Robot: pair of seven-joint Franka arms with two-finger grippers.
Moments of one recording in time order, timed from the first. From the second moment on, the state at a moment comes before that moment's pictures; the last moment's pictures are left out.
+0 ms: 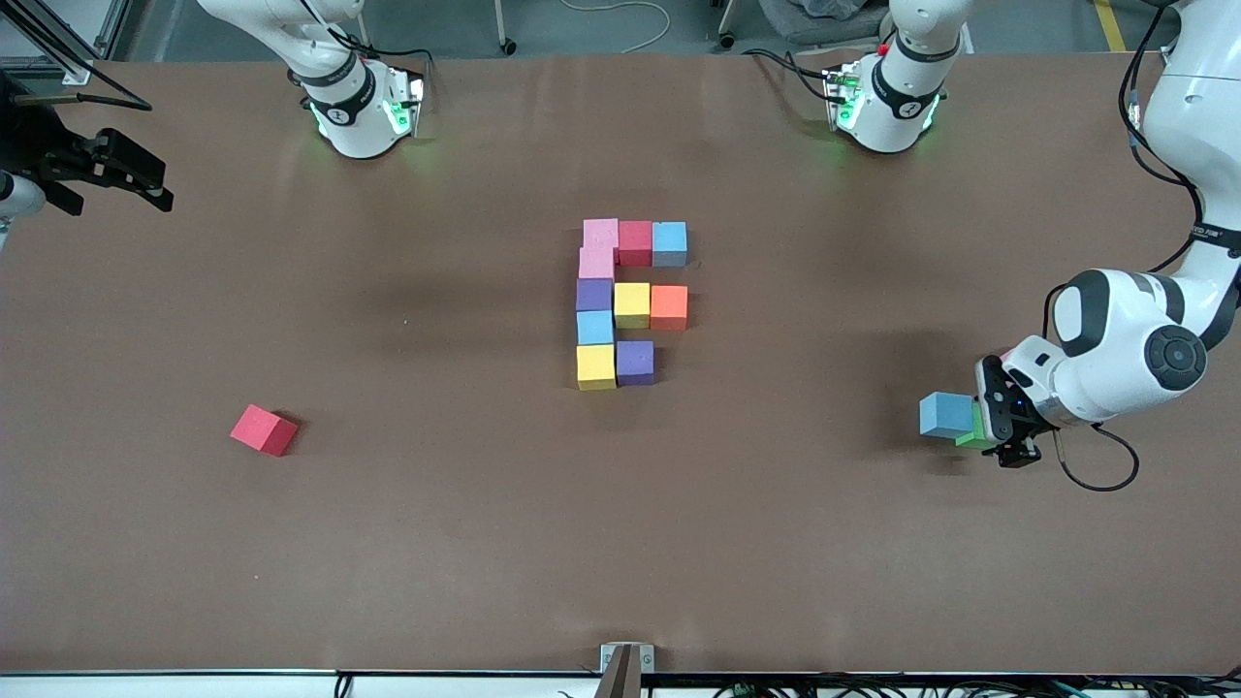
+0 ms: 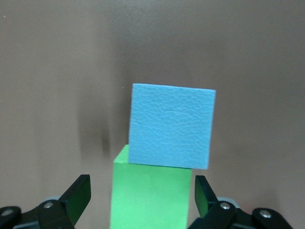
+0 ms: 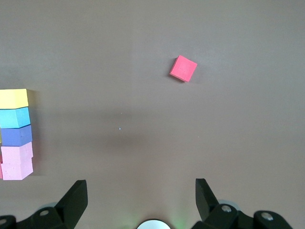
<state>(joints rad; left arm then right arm) 0.60 0.65 -0.55 -1.84 0.37 2.40 1.51 -0.02 -0.10 0.05 -1.57 0.01 1.43 0.00</state>
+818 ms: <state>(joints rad) 0.56 0.60 -0.68 -1.64 0.38 2.26 1.48 -0.02 -0.10 0.05 -1.57 0.01 1.43 0.00</state>
